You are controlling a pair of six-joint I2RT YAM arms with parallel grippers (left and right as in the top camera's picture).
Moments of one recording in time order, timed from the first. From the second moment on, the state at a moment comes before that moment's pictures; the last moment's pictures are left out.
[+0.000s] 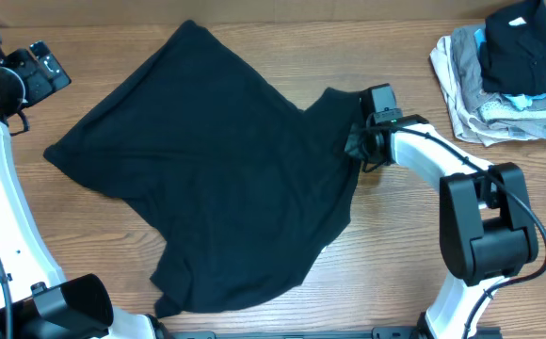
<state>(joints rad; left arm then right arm) 0.38 1.69 1.97 -1.16 0.03 -0.23 0.20 1.99 1.22 -0.42 0.00 0.51</state>
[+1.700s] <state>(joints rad) 0.34 1.55 1.97 -1.53 0.00 -0.15 0.07 1.53 1.95 -1.63 -0.24 0.41</state>
